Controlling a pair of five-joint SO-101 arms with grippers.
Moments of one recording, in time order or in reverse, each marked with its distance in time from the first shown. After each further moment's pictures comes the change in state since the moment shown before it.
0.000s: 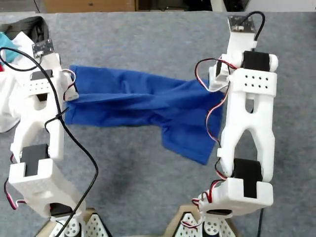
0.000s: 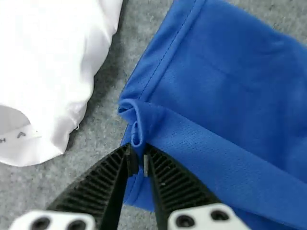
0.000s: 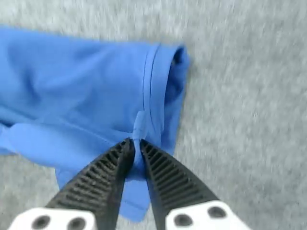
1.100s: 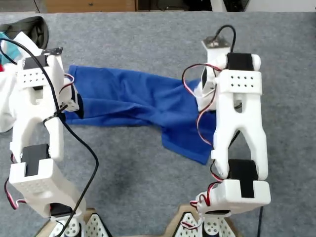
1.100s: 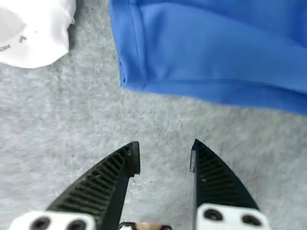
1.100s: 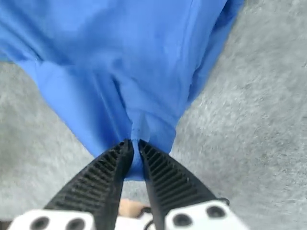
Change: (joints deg) left arm 0.5 0.0 -16.4 39.2 -10.8; right arm -5.5 -0.1 5.7 15.1 7.1
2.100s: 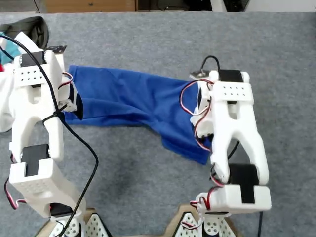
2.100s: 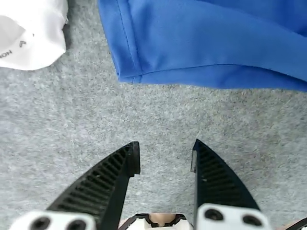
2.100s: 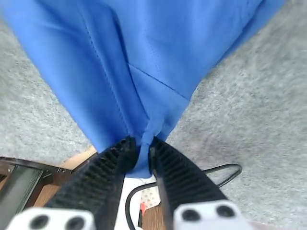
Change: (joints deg) left arm 0.0 0.0 -2.5 3.4 -5.9; right arm 0.0 -3.7 17.8 0.0 5.4
